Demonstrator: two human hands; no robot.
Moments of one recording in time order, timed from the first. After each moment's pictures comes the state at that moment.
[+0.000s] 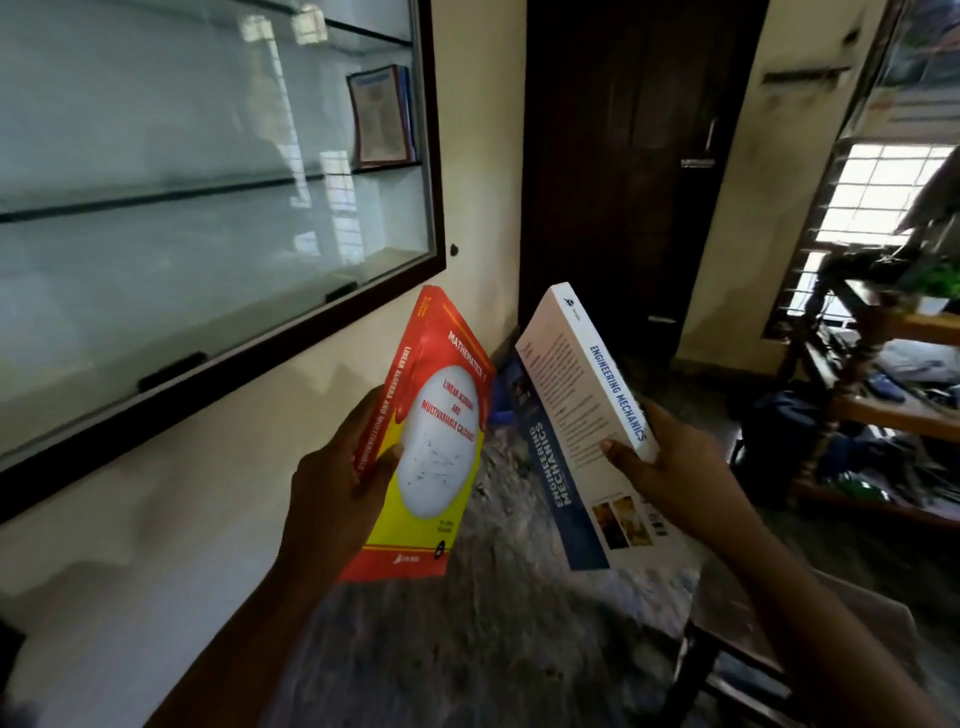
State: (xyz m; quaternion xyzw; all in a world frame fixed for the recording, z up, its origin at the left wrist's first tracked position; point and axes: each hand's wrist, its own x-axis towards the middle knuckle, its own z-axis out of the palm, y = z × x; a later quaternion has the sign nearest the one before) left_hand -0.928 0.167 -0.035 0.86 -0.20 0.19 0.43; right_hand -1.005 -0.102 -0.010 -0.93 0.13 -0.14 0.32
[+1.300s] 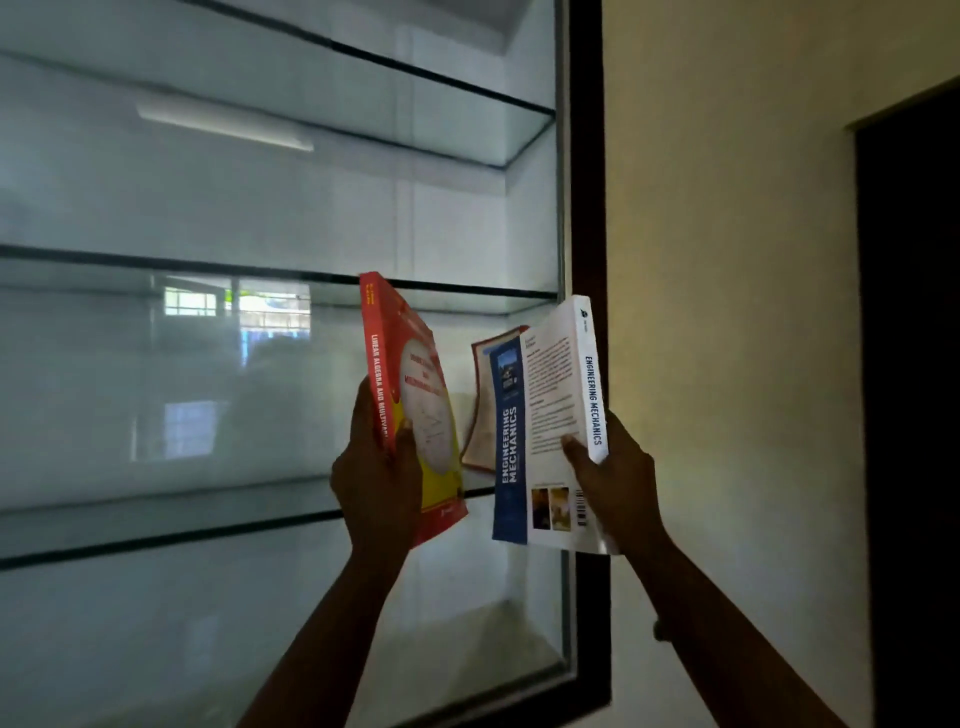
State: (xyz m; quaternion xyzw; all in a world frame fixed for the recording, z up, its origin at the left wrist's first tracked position) left_hand -0.105 -0.111 0.169 0.65 0.03 0.67 0.35; right_hand -0.023 -0.287 0.167 -0.70 -0.27 -0.30 0.59
